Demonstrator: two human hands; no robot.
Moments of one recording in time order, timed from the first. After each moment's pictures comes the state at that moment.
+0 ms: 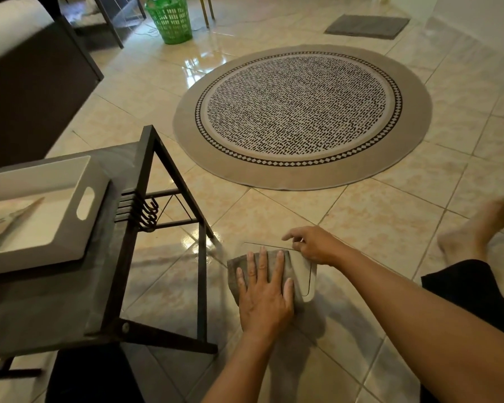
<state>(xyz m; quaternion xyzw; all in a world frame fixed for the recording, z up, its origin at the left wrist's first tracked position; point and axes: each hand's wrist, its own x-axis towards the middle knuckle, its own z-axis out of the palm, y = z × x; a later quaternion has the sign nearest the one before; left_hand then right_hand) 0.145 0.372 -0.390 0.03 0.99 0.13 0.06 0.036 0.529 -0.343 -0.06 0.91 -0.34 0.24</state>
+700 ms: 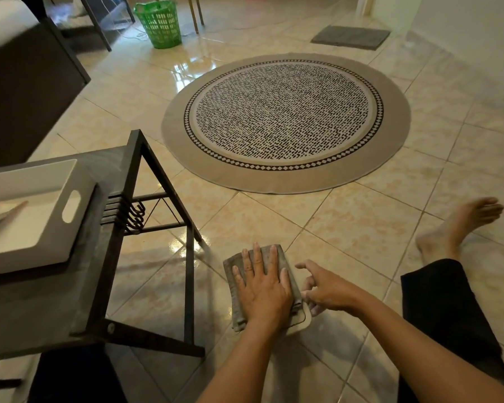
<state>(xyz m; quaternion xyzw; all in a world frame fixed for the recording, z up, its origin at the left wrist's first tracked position) 0.132 0.408 -0.371 0.00 0.98 0.14 0.10 0.122 0.565 -0.351 0.03 0.82 -0.48 0.33</state>
